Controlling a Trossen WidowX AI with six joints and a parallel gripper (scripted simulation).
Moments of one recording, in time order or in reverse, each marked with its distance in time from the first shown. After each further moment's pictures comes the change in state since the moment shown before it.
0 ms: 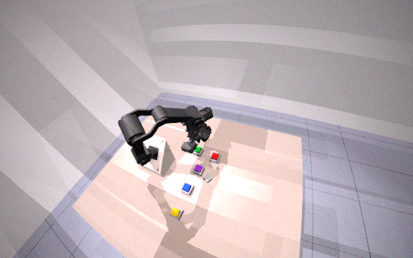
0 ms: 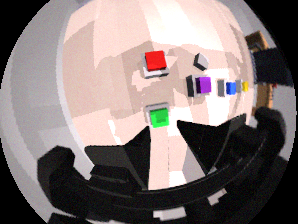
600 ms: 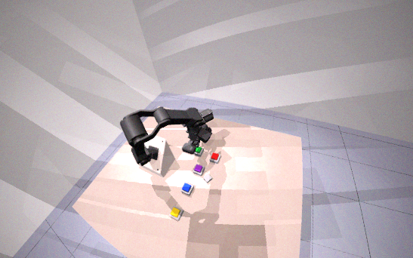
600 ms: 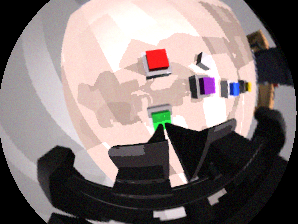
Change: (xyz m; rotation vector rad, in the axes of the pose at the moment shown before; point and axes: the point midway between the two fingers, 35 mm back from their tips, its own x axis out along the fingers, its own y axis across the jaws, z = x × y) arm 0.009 0.001 0.002 0.005 -0.006 0.008
